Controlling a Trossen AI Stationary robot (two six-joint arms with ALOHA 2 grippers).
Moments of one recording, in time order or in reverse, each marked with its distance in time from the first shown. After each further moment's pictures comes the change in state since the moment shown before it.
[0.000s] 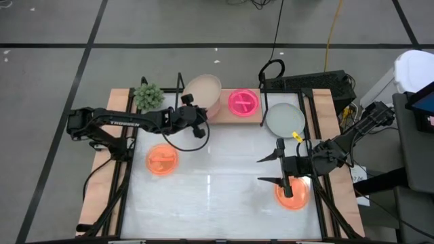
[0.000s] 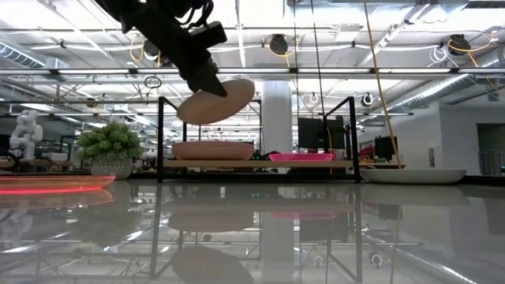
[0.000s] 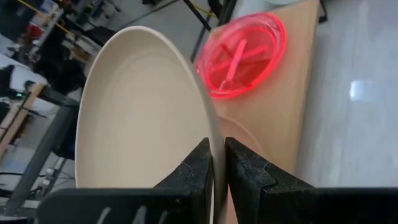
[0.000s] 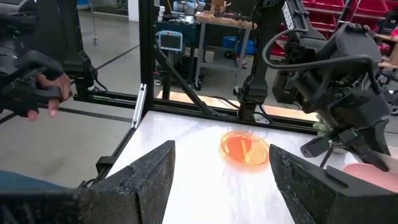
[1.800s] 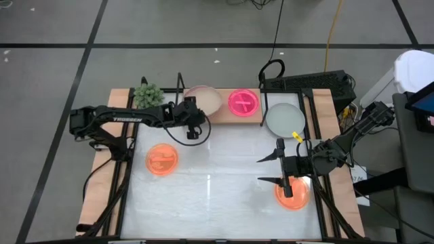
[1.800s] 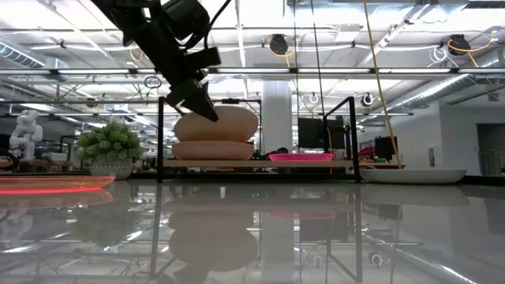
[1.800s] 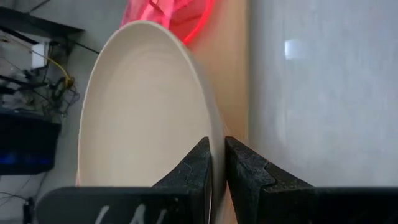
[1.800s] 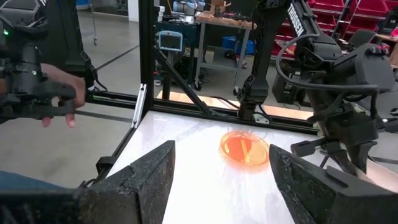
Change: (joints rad) left arm 0.107 0.027 -0.001 -0.177 0.292 0.077; right arm 0.000 0.000 0.000 0.000 0.000 0.001
